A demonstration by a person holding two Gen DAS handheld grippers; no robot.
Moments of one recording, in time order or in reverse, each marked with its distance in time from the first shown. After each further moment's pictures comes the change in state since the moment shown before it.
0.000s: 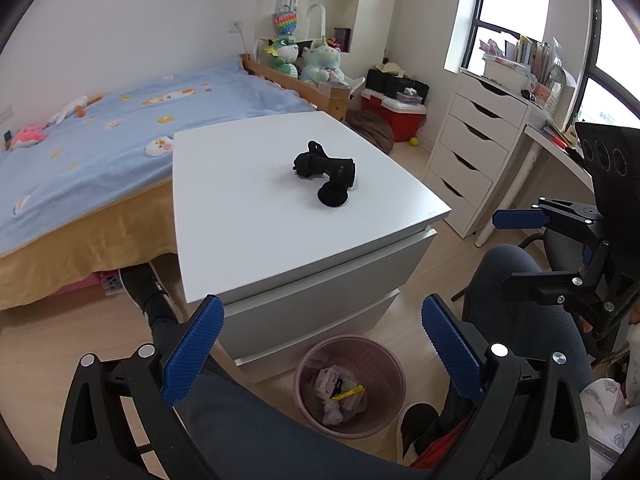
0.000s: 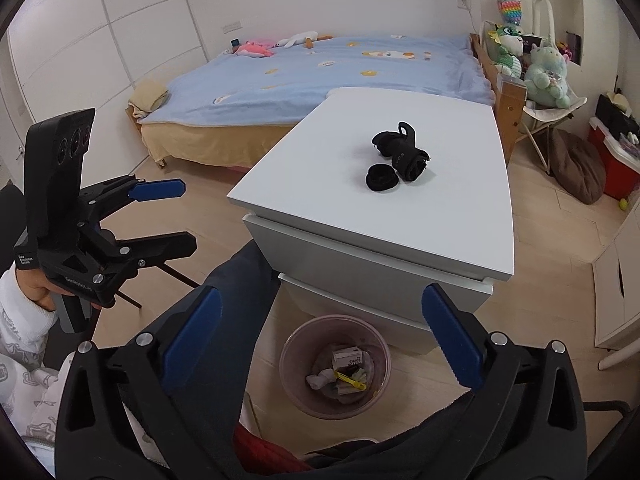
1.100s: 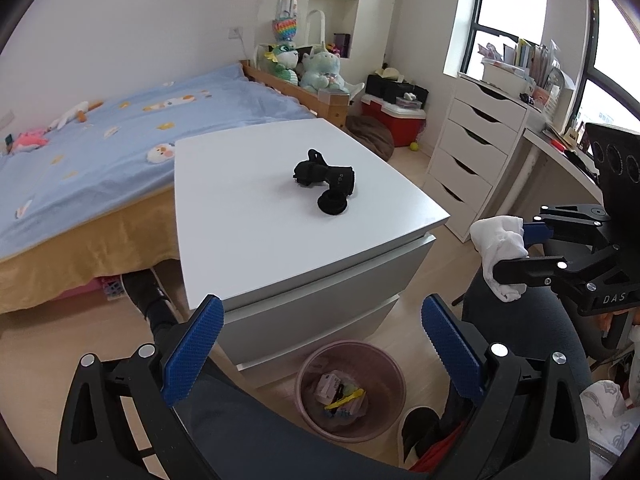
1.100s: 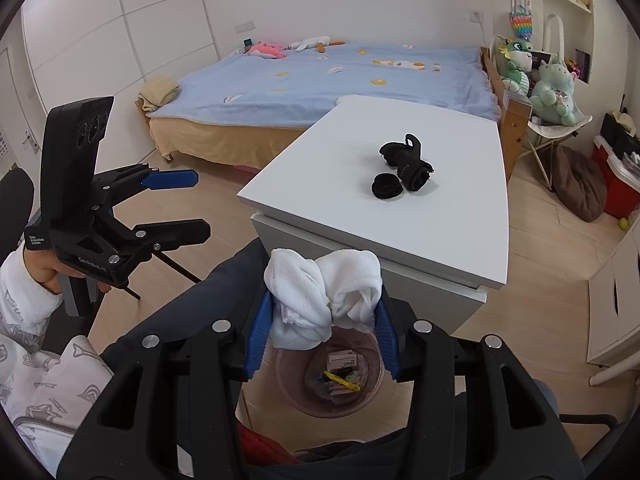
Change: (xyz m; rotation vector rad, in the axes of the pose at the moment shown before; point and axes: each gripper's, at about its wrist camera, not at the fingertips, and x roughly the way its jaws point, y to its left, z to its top) left arm -0.005 -0.001 0.002 0.002 -0.020 0.005; right arm -0.012 0.009 -0.001 -0.071 -0.011 0.008
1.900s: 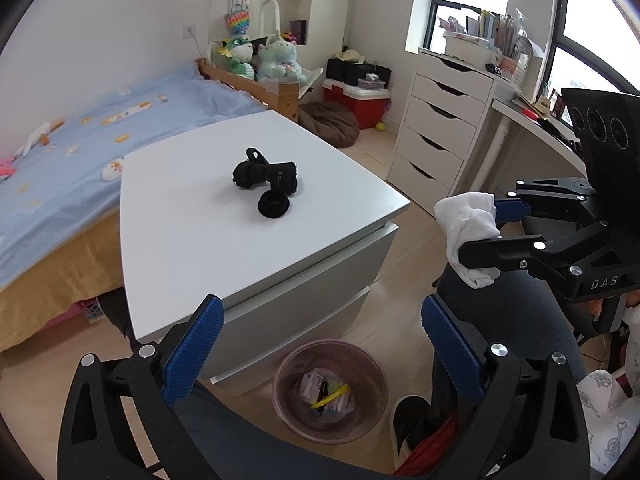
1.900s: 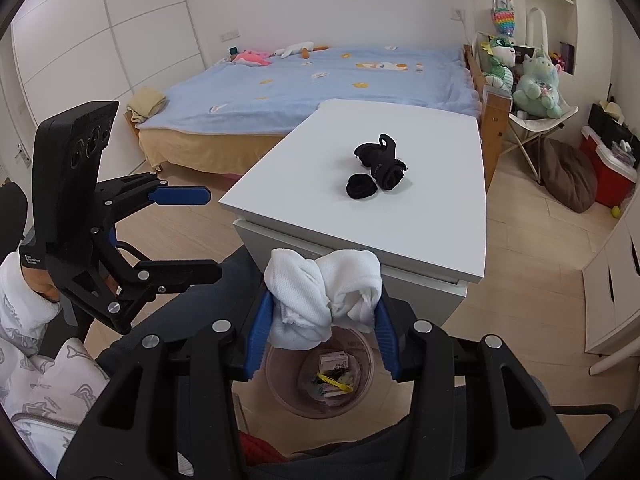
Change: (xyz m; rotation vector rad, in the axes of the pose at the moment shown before) left arm 0.023 -0.039 0.014 0.112 0.044 -0.077; right arm -0.009 -0.023 -0.003 0.046 -0.023 -0.031
